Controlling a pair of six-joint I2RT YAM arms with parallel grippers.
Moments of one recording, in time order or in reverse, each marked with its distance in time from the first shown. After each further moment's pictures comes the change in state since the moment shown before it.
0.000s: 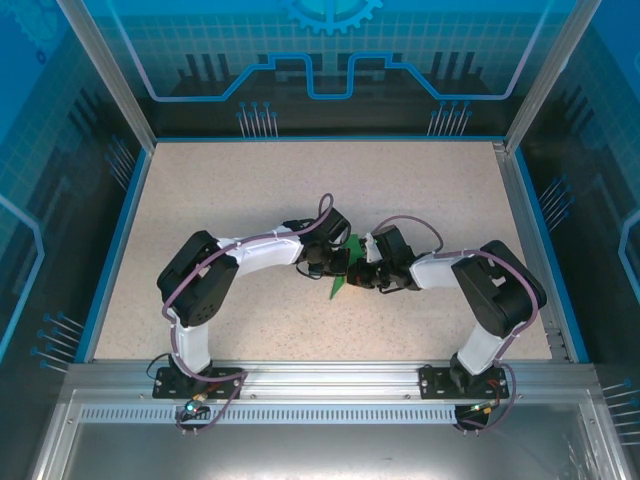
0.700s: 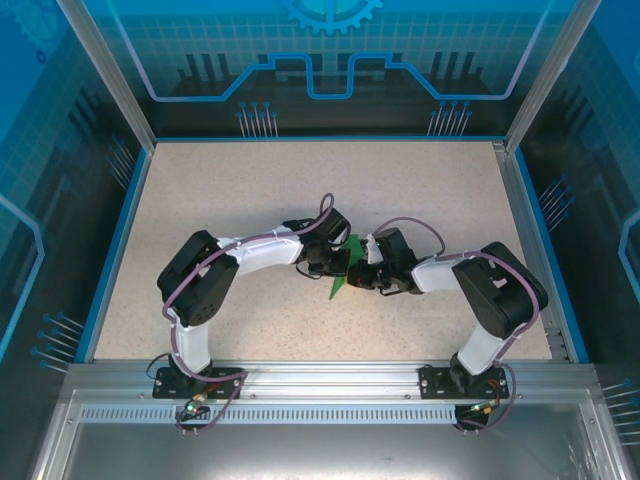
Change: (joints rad) left arm 0.005 0.001 0.000 0.001 0.009 0.036; right arm -0.004 -0.013 -0.043 0.076 0.000 -0.005
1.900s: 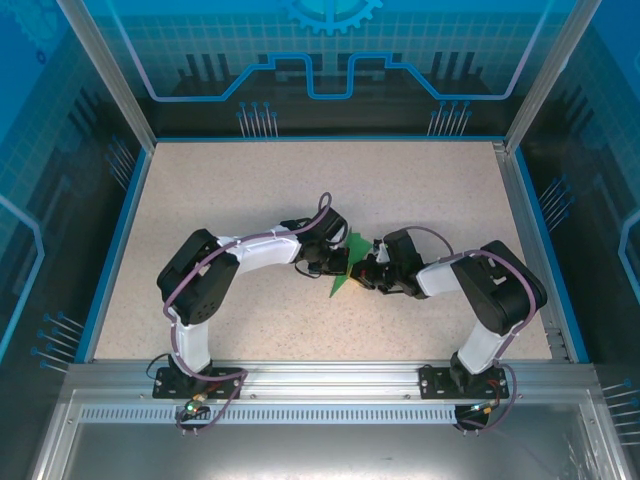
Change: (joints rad) left arm 0.018 0.005 -0.021 0.050 0.044 0.010; right arm -0.048 0.021 -0.070 0.177 -0.037 0.394
